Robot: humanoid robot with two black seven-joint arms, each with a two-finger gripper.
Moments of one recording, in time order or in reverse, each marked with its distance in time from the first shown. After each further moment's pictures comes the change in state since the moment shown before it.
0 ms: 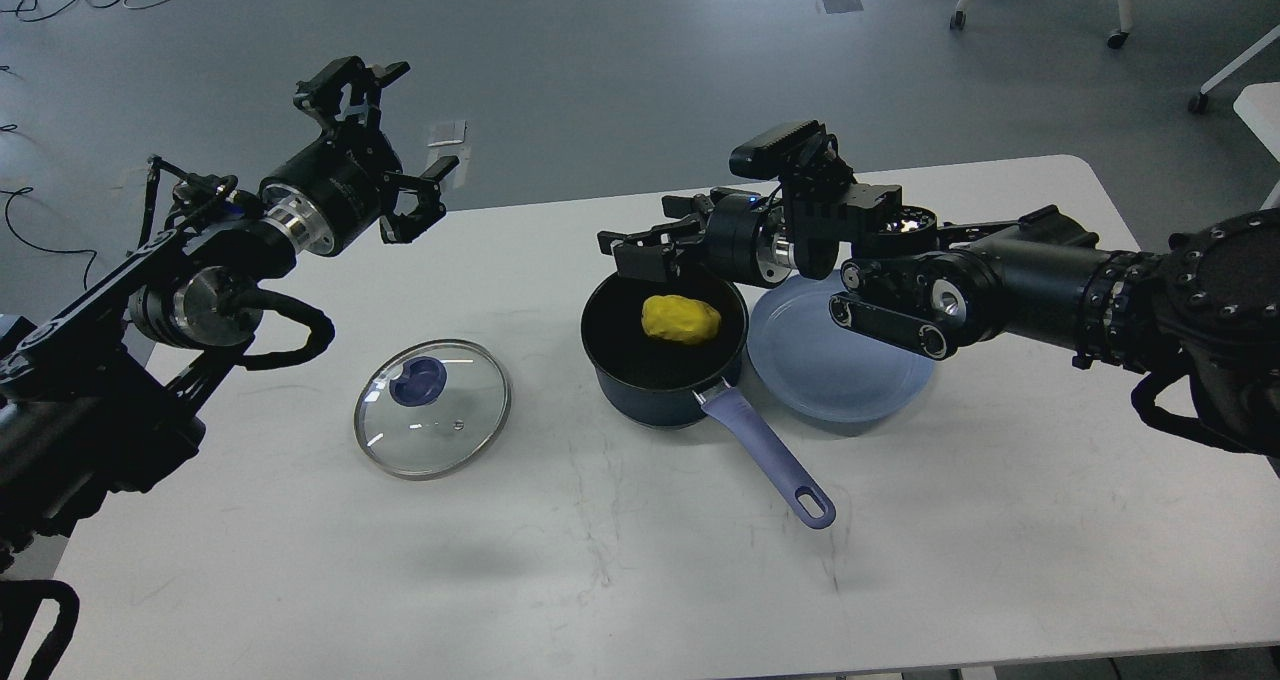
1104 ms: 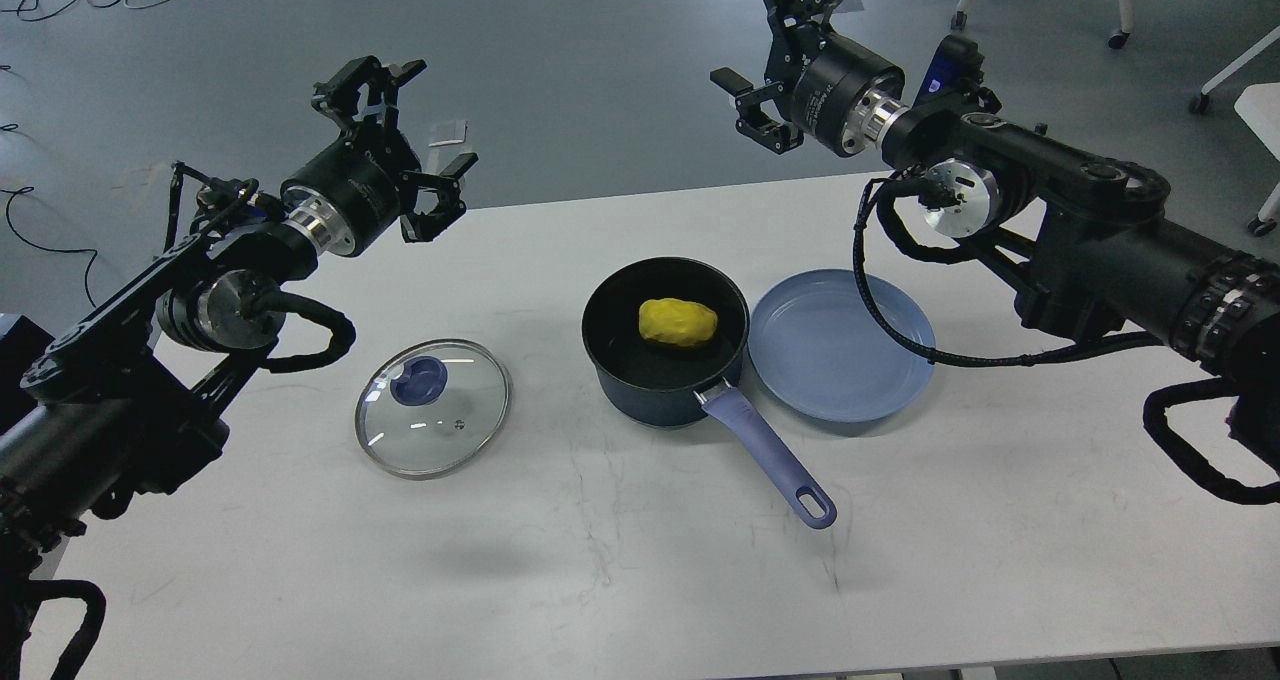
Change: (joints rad) left arm 0.011 -0.040 -0.015 0.002 -0.003 0.001 -0.025; right arm -0.154 -0.147 0.712 0.050 0.964 0.402 -0.146
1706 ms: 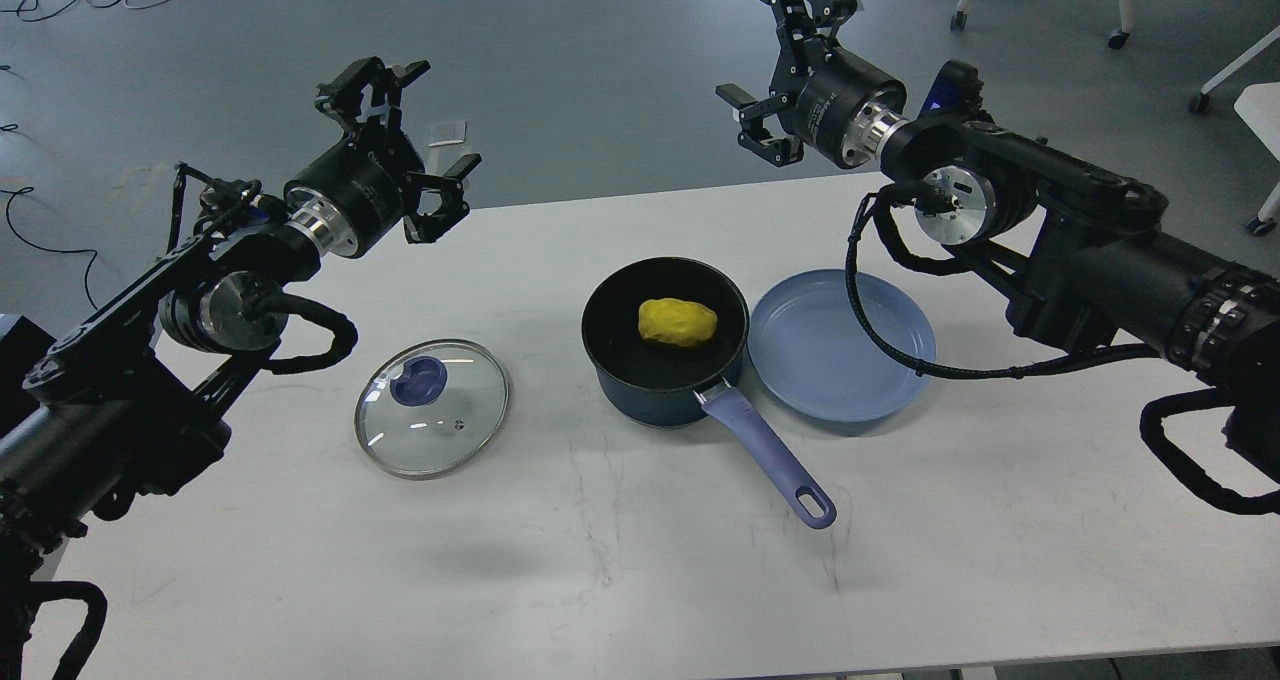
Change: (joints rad) left arm 0.004 -0.001 -0.002 -0.007 0.000 0.000 -0.003; right arm -0.023 0.004 0.006 0.017 0.057 -0.035 -0.018
